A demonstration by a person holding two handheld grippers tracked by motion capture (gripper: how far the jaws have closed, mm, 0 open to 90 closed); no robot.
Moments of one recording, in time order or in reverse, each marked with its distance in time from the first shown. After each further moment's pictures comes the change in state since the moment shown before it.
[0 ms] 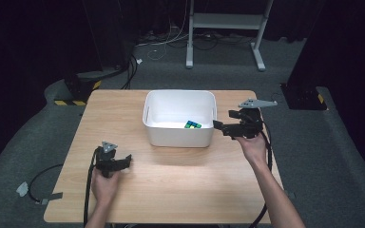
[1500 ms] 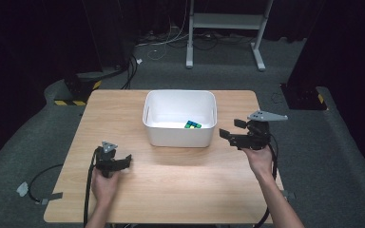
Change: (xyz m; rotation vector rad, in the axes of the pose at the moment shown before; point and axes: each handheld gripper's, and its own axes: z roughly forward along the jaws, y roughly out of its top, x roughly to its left) left arm 0.000 0.000 0.000 0.001 0.000 0.002; right arm 0.003 -0.031 -0.022 -0.051 -0.001 0.031
